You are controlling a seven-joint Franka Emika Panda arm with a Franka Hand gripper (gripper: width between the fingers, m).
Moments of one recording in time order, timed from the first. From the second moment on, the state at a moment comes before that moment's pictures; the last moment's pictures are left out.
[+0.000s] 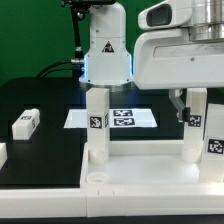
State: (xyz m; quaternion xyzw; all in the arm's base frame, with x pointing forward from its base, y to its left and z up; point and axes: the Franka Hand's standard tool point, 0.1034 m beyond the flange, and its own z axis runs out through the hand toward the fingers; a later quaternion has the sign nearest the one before) arm 0.646 0.103 0.116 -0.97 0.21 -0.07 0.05
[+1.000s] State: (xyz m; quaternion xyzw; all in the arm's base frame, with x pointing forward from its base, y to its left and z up) arm 0.637 0.095 0.114 -0.73 0.68 -0.01 0.08
